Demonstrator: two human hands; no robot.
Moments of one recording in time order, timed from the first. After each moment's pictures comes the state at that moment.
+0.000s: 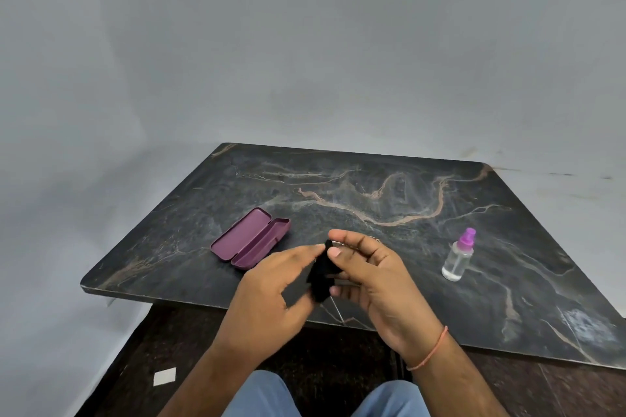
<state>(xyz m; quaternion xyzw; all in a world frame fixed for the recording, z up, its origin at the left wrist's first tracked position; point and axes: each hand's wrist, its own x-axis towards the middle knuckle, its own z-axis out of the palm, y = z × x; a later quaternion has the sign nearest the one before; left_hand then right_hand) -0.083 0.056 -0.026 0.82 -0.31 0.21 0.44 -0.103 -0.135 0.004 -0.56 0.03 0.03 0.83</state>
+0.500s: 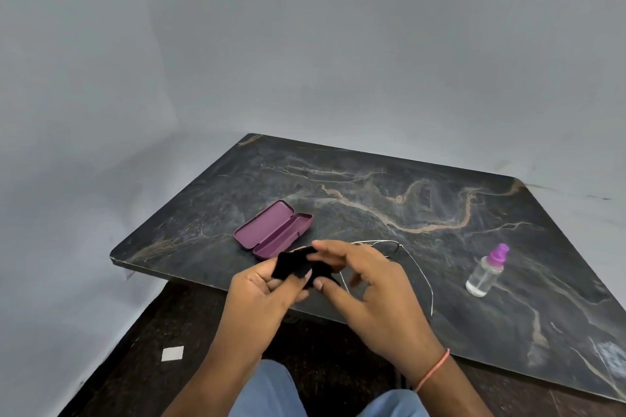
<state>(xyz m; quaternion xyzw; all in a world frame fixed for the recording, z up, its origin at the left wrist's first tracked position) -0.107 0.070 -0.024 0.64 -0.01 0.03 0.77 -0.108 -0.112 0.003 -0.87 -0.20 -0.16 0.42</state>
